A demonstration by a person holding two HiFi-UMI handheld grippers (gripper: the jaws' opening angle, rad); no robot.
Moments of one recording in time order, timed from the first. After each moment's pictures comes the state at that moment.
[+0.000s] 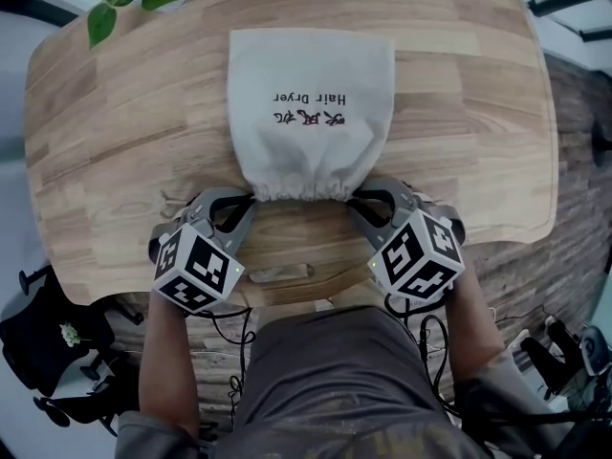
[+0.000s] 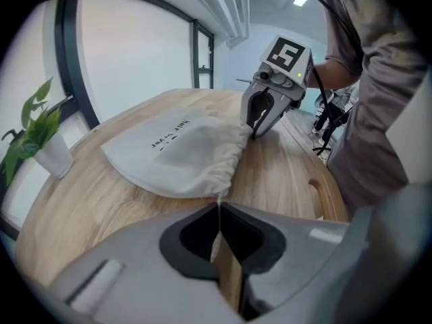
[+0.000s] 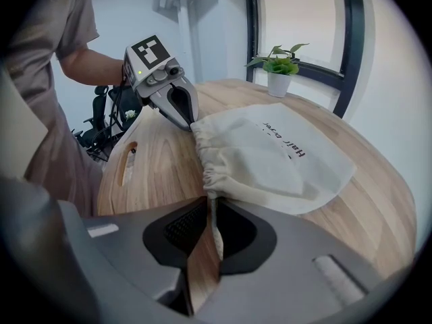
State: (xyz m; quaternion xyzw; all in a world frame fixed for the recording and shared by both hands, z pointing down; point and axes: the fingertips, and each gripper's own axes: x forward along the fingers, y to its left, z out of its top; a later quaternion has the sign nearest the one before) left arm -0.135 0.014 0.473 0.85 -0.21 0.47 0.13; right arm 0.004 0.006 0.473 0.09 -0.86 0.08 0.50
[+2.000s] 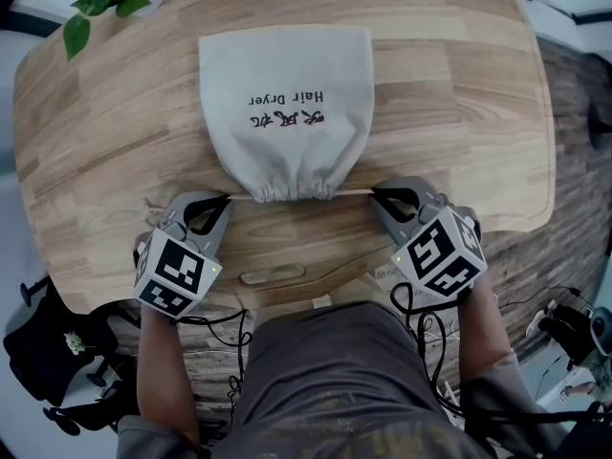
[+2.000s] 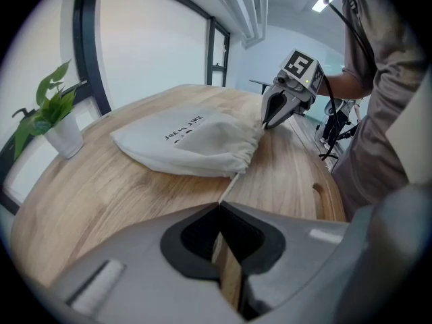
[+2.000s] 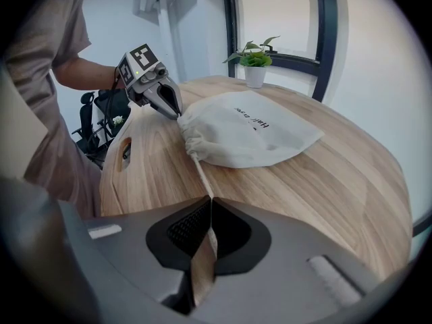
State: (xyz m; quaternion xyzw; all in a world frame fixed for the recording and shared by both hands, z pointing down) left arm -0.149 0.008 0.473 0.84 -0.25 0.46 0.17; right arm 0.060 0.001 0.473 0.15 -0.84 0.13 0.50
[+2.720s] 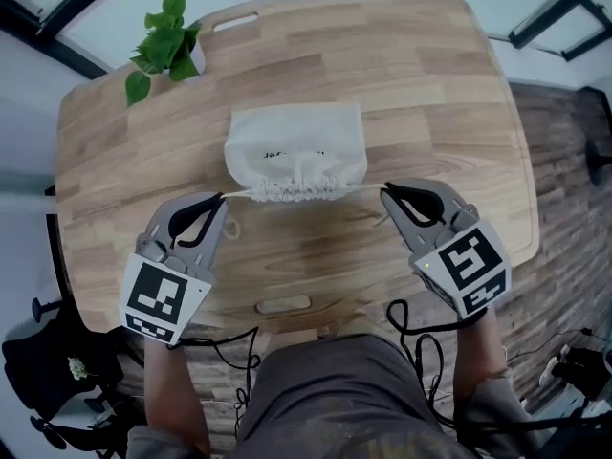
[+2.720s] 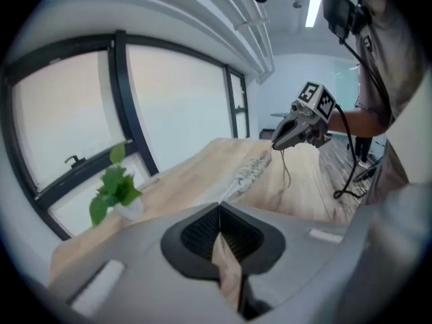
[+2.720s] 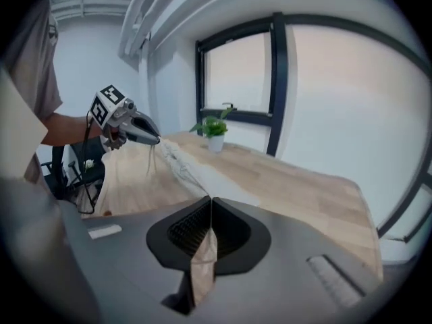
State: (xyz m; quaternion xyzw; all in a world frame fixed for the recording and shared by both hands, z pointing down) left arm -0.155 -0.065 0.308 0.85 -0.40 0.33 0.06; right arm 0.049 -0.084 0.325 0.29 -0.90 0.09 0.32
